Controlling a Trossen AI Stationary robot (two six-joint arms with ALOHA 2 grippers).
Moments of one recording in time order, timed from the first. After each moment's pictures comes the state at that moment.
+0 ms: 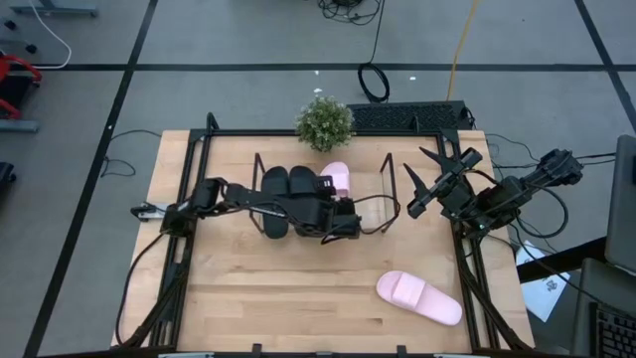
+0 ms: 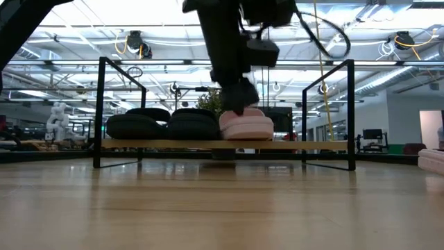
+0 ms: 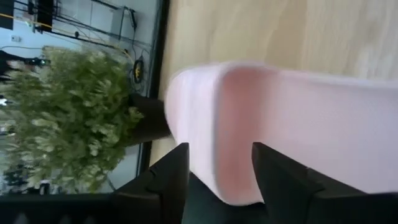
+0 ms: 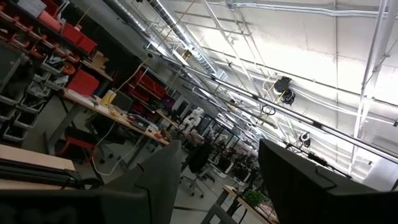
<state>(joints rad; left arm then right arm) -0.11 2.20 1.84 -0.92 -0.86 -0.04 0.51 0.92 0.75 0.91 1.04 -1.29</state>
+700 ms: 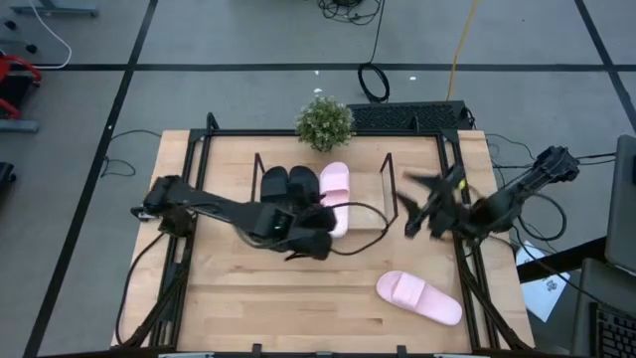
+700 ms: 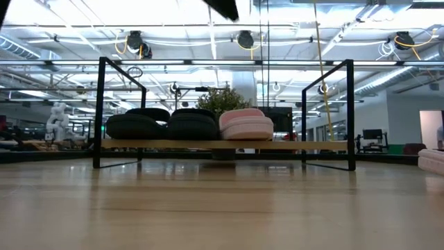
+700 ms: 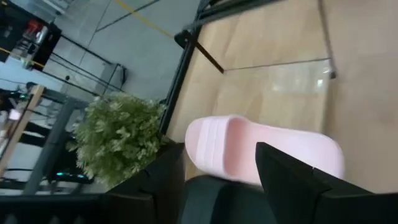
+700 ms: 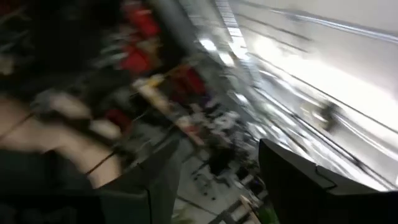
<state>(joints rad) -0.30 1.86 1.84 -0.97 -0.86 -0.13 0.60 0.93 0.75 0.56 1.05 -1.19</state>
